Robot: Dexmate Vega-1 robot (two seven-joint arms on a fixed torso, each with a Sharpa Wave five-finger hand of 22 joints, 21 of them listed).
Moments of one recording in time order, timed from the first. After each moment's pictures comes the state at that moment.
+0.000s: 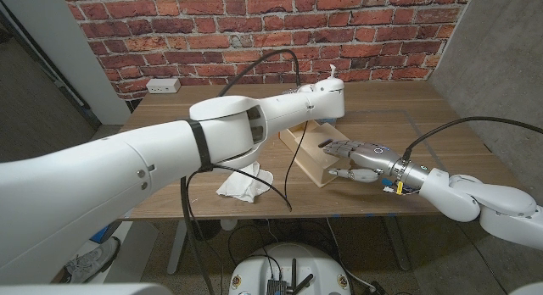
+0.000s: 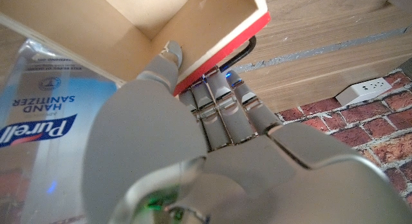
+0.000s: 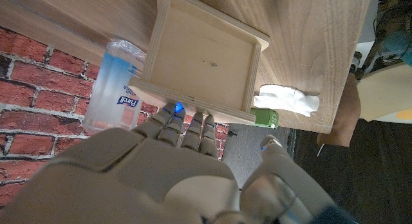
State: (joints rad) left arm -0.12 -0.23 1.39 -0.75 0.05 1.24 -0.01; left_hand 1.14 0.05 0.42 -0.19 0.21 0.99 0.01 0.20 0.22 1.03 -0.13 0.19 0.19 1.09 -0.14 0.19 0.17 0.55 -0.05 0.19 0.16; right arm -1.39 -1.21 -0.21 -2.02 -0.60 0.23 -0.18; right_hand 0.03 0.08 0.40 0.09 0.19 0.13 -0.02 0.19 0.17 0.17 -0.06 0.18 0.18 0.04 -0.03 0.22 0.24 0.16 -0.04 0.18 0.16
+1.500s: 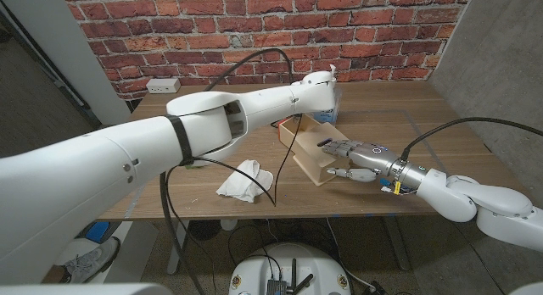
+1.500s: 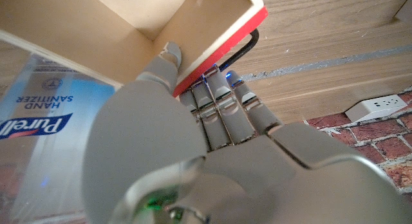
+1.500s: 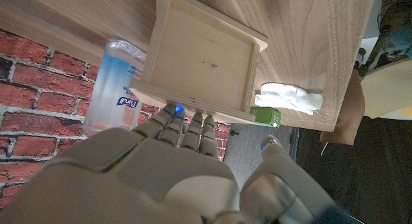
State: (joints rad) left arm -0.14 -0.08 1.39 -0.97 -0.04 1.28 -0.04; left_hand 1.14 0.05 0.42 -0.18 0.21 0.98 0.01 0.20 0.22 1.02 -0.14 0.19 0.19 1.09 -0.15 0.18 0.17 0.54 -0.05 0.19 0.16; right arm -1.37 -1.21 -0.24 -2.02 -0.59 0.22 -0.18; right_hand 0.03 0.08 0.40 0.09 0.19 0.13 -0.02 0.19 0.17 0.16 -0.05 0.18 0.18 0.03 -0.04 0.22 0.24 0.15 -0.04 0.18 0.16
